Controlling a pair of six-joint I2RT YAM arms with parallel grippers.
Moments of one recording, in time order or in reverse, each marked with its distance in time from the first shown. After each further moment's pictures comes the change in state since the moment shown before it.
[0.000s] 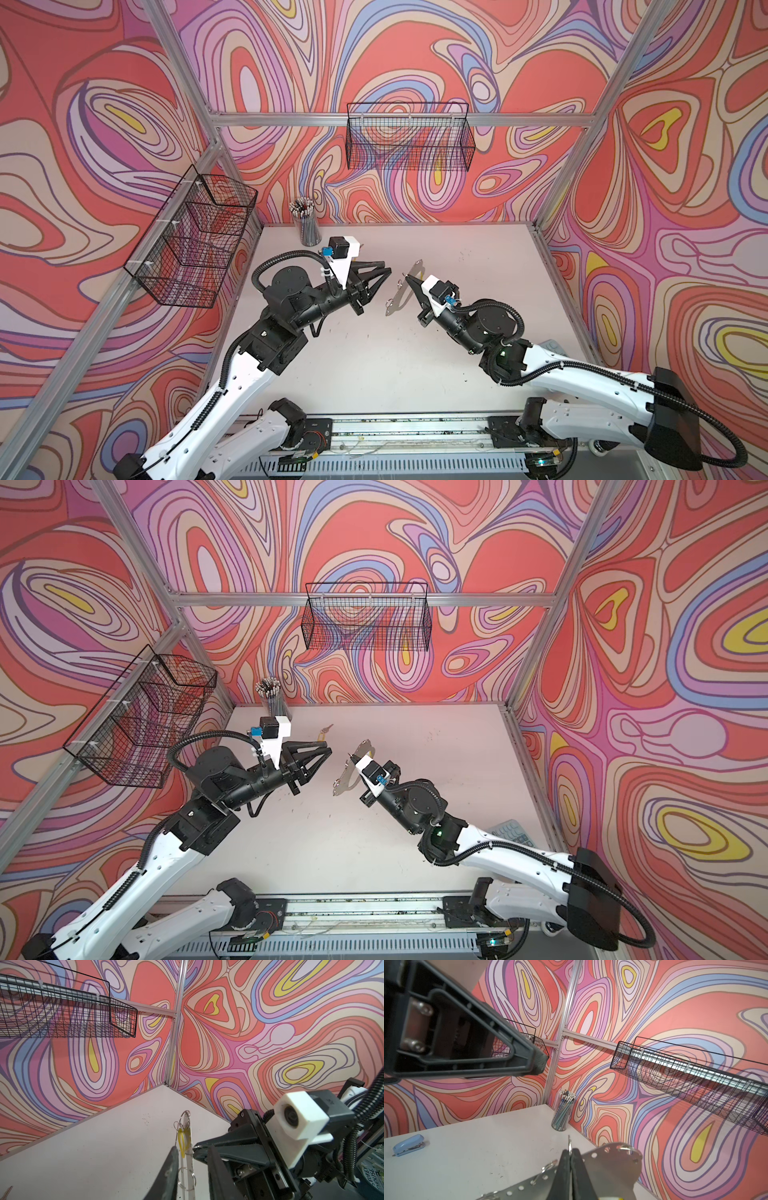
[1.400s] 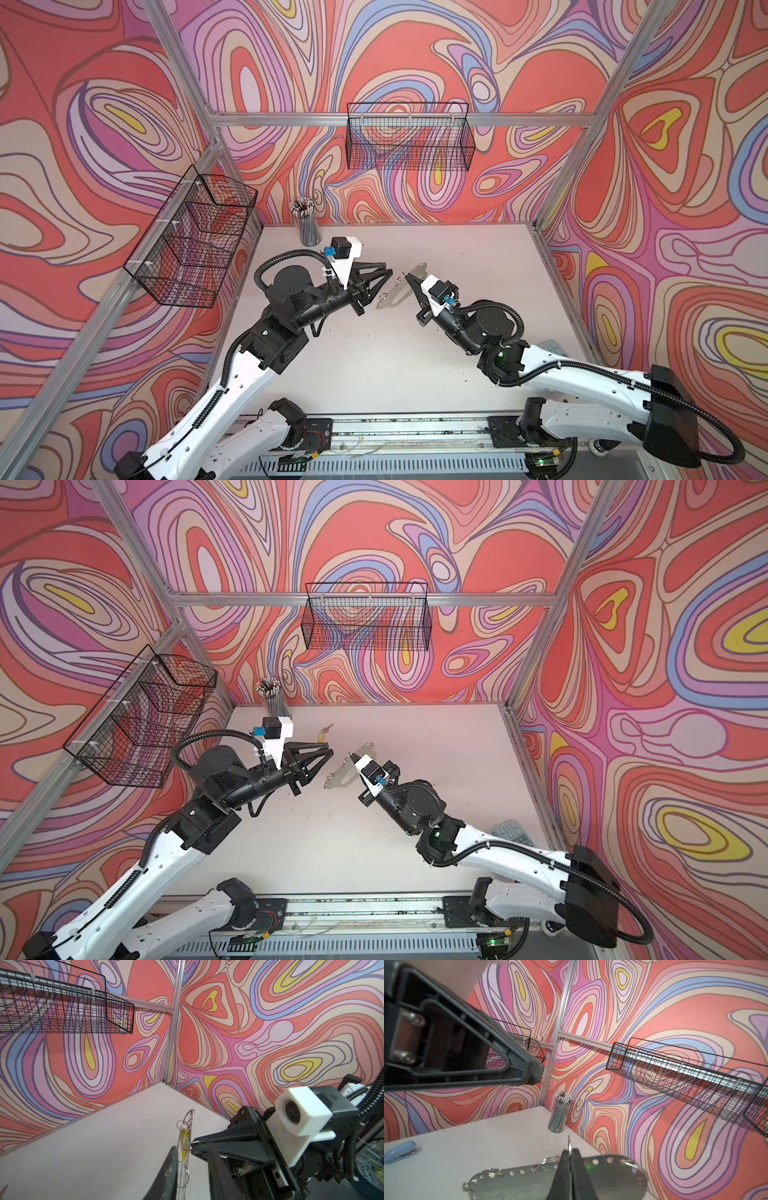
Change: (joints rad) left arm 0.000 0.004 0.000 -0.006 0.017 0.002; right arm 0.005 -0.003 -0.008 0.050 0.010 0.032
